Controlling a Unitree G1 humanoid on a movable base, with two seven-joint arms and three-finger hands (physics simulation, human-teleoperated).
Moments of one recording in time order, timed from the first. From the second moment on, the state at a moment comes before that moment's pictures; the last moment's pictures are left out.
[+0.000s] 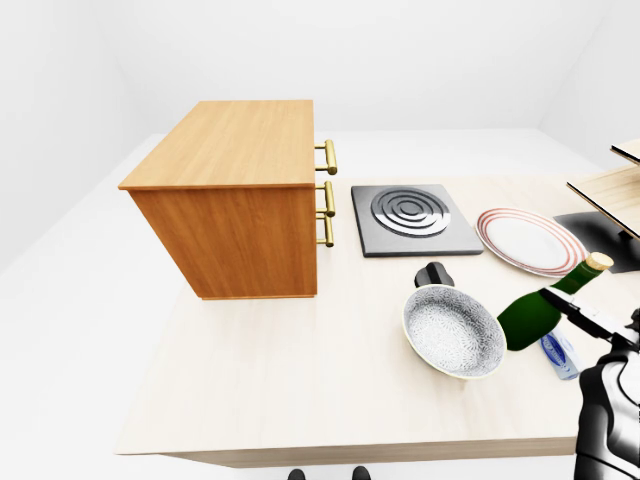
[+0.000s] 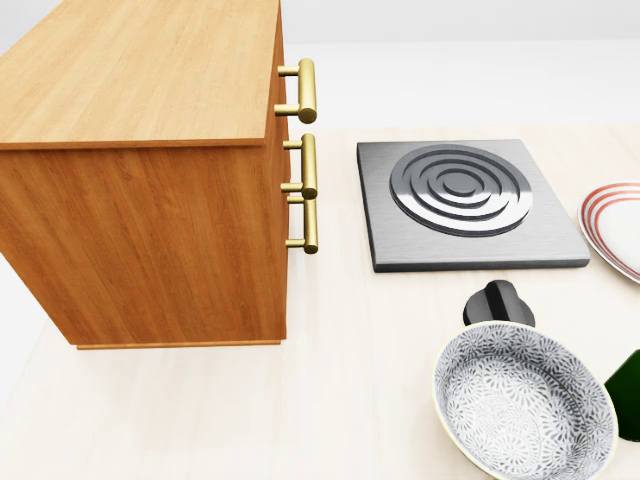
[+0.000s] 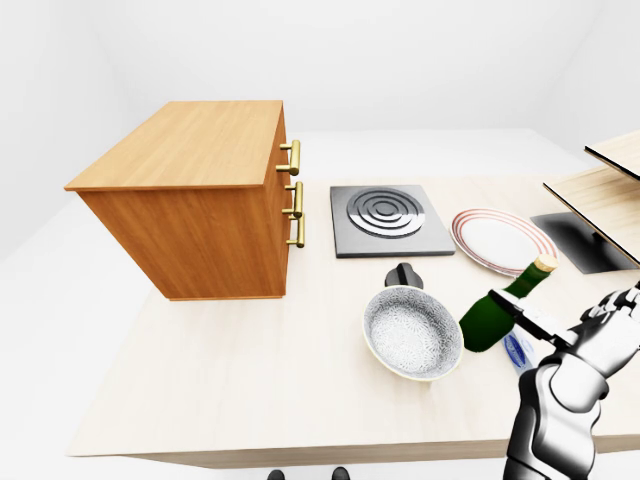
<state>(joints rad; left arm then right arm) 0.04 0.44 1.10 -0.89 -0.83 0.09 0.06 -0.02 -0.25 -0.67 -0.08 0.20 0.09 -0.31</state>
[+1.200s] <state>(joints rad) 0.05 0.45 1.12 -0.89 -0.86 0.09 0.07 -0.11 -0.34 -0.56 0.21 0.18 0.09 -0.32</state>
